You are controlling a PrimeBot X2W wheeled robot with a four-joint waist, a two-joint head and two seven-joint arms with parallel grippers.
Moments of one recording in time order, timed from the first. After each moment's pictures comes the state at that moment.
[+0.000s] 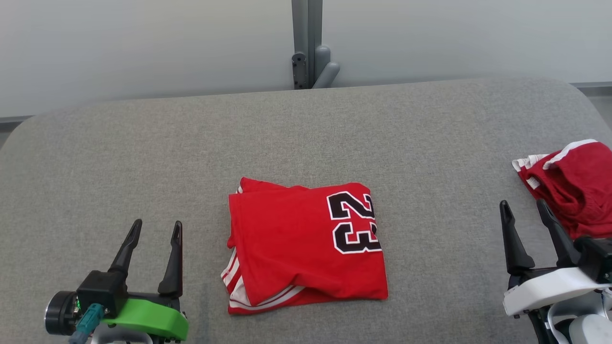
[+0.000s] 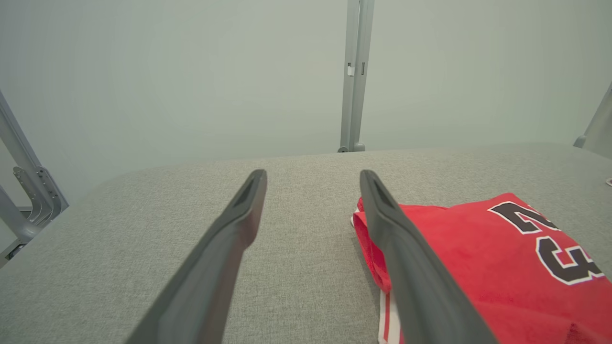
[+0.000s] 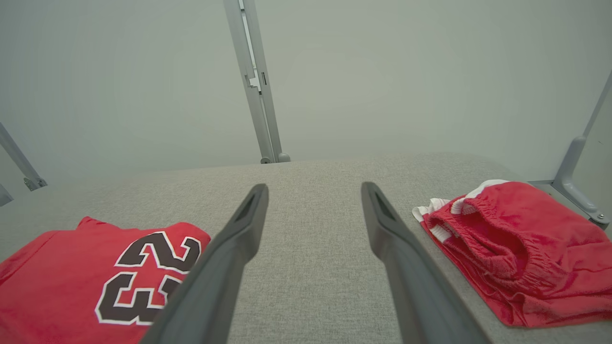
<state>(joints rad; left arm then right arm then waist) -0.04 0.16 -0.10 0.15 -0.22 -0.10 -0.23 0.00 -0.20 -0.01 0.07 0.31 0.13 -0.18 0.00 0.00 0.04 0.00</state>
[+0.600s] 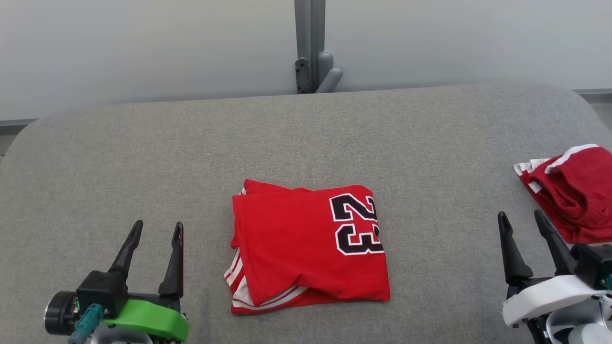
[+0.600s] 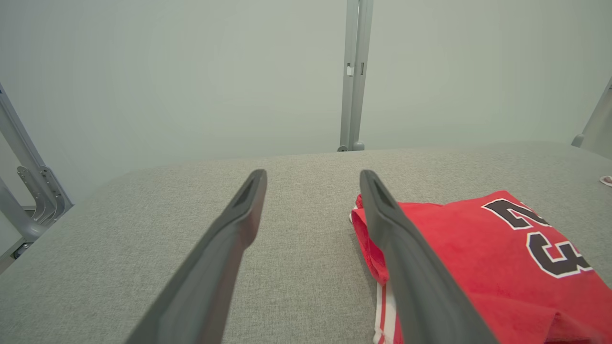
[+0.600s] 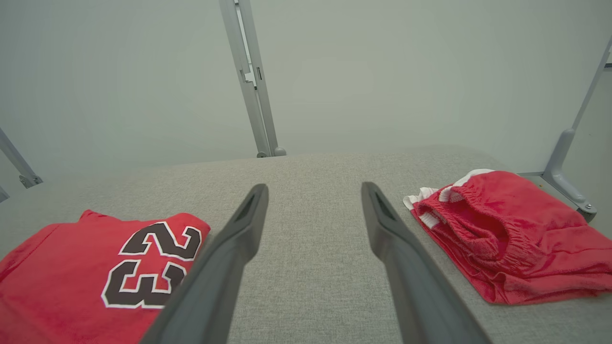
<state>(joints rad) -0.01 0.18 -0.11 0.11 -0.23 -0.09 -0.20 0.05 -0.19 -0.03 0.02 0.30 0.13 -0.13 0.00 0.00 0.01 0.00</state>
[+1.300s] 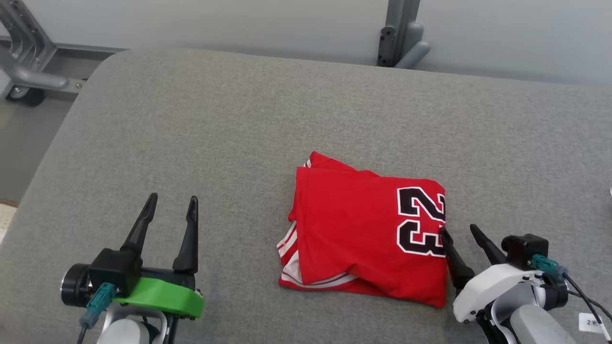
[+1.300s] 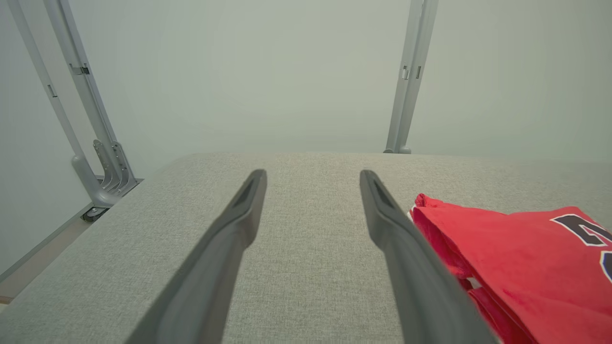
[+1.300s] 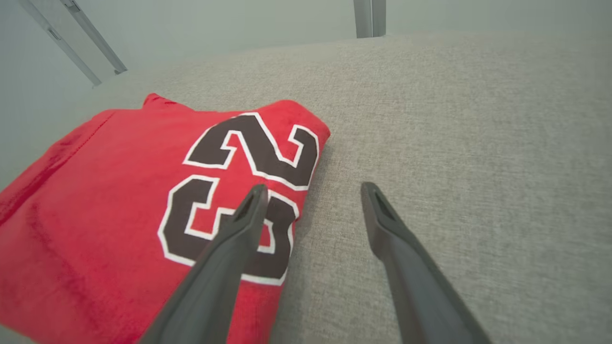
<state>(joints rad) -0.10 0.16 -0.15 0.14 -0.24 -0.09 -0.24 -0.16 -0.20 0.21 0.43 0.42 0.13 -0.18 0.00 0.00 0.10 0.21</state>
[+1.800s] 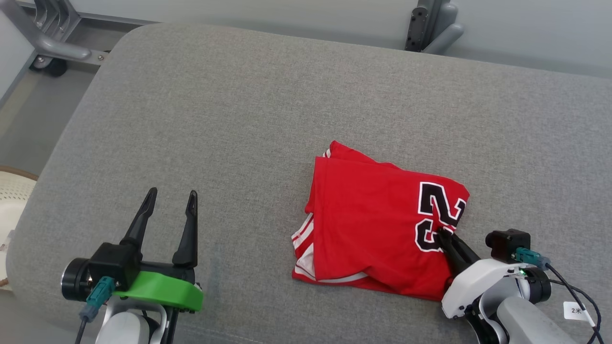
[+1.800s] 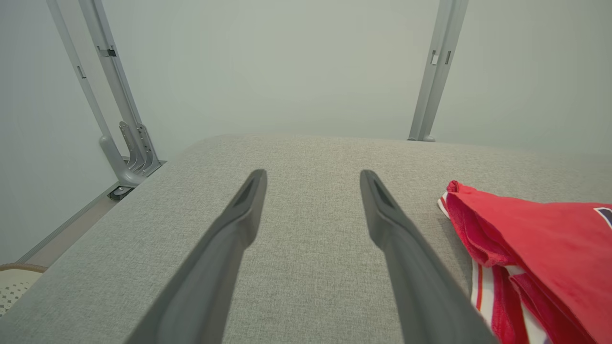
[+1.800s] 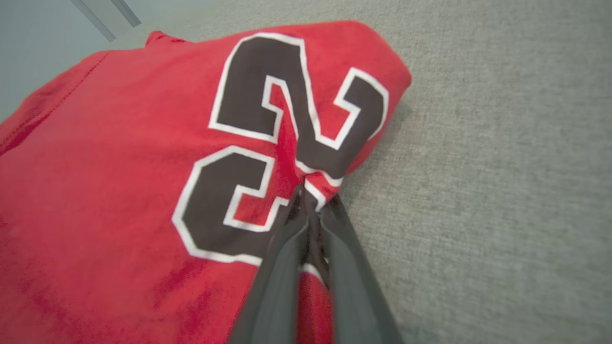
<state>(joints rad) -0.14 0.15 -0.15 0.19 -0.25 -0.10 -0.26 -0.28 -0.21 0.37 0.64 0.56 0.13 -0.22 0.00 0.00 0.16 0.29</state>
